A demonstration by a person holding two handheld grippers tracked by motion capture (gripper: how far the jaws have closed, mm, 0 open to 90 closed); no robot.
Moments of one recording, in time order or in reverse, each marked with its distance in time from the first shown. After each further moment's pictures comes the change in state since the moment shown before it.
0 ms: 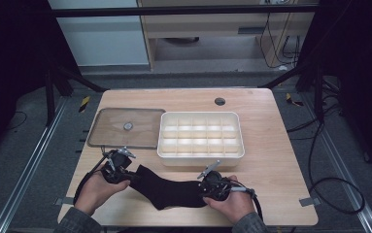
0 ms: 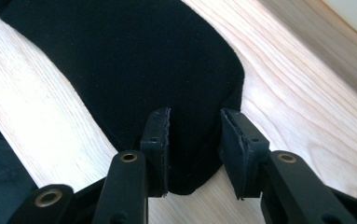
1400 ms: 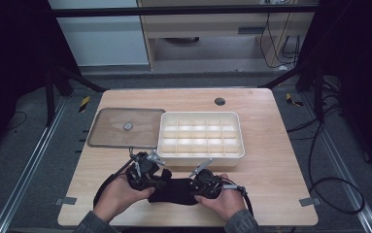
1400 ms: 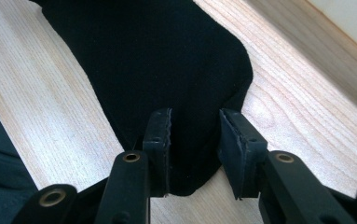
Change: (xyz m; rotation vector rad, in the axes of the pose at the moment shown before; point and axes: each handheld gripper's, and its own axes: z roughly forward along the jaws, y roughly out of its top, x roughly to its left) left arm -0.081 0.042 -0.002 0.000 -0.056 0.197; right arm 0.009 0.017 0.012 -0.048 0.054 -0.012
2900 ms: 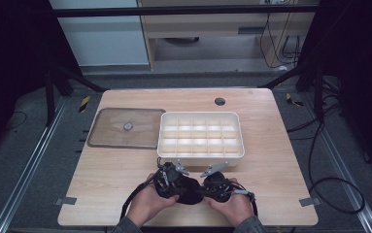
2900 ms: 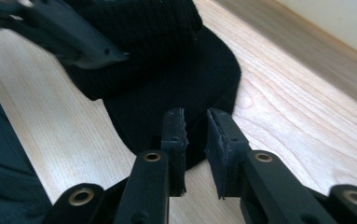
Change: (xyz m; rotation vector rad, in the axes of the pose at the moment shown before) left arm -0.027 0.015 0.073 0.011 0.020 0.016; right arm -0.012 -0.026 -0.011 -0.134 0.031 0.074
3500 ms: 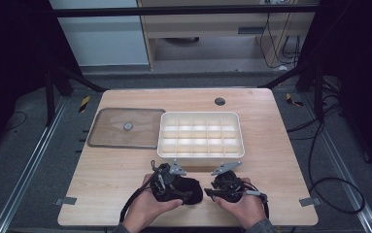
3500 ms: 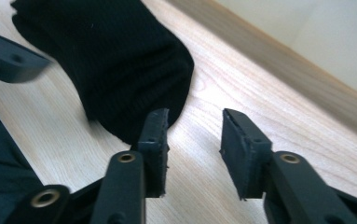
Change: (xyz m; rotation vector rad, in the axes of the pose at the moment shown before) left arm -0.012 -0.006 -0.024 -0.159 0.004 -0.043; right arm -0.008 -0.007 -0.030 -0.026 -0.086 0.027
